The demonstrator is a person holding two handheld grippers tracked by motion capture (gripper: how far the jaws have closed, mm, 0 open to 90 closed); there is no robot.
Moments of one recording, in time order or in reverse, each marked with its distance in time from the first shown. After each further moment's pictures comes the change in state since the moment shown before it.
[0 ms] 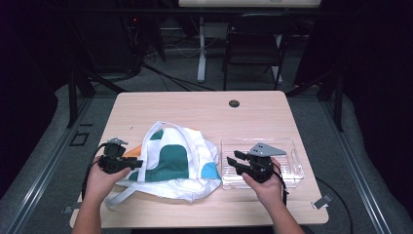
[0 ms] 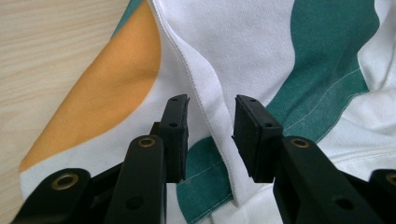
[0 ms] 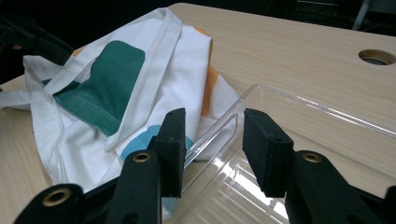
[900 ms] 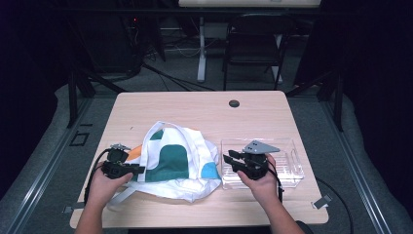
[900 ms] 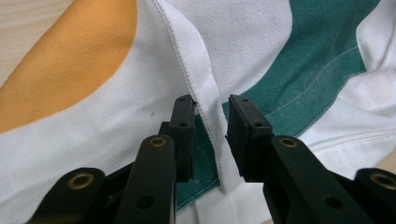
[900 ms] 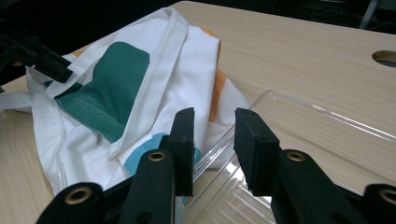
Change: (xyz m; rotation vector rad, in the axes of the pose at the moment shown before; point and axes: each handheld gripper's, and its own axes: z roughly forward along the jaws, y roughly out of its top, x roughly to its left) left arm -0.004 -0.012 0.011 0.040 -0.042 -0.019; right arm 0.004 0.006 0.012 0.019 0.012 -0.007
